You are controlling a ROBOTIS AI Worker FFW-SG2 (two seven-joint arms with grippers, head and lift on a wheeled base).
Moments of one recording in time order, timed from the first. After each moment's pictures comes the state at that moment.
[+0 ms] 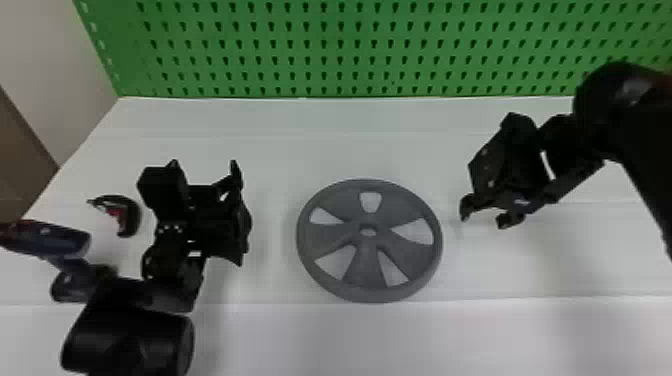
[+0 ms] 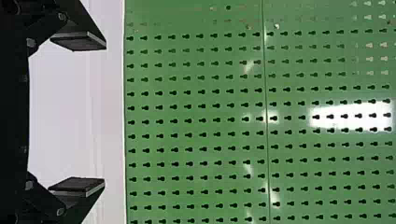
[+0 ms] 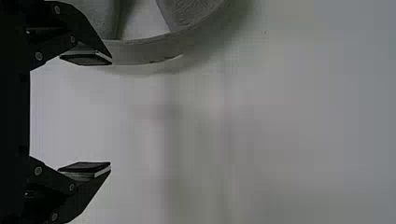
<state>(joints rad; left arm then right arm) -0.01 0.15 -0.13 -1.53 0.11 -0.12 0.17 -0.94 -0.29 0.19 -0.81 -0.63 1.57 -0.04</state>
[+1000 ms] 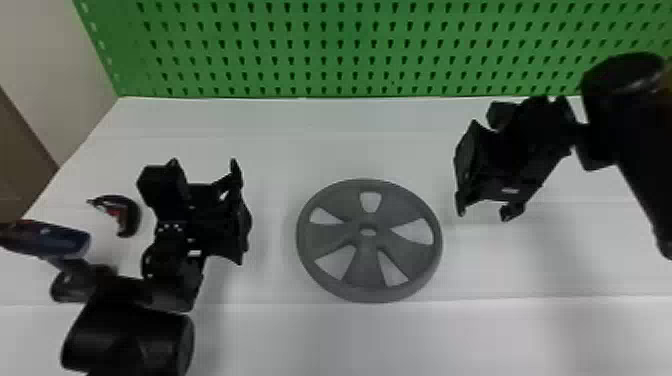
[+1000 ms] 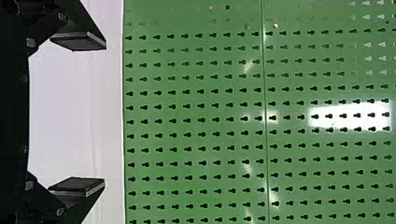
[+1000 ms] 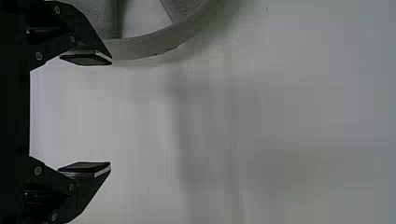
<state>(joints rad) -0.02 0.15 -0.13 -1.53 0.11 -0.12 0.17 -0.96 -0.25 0.16 -0.75 -1.22 1.56 -0.90</state>
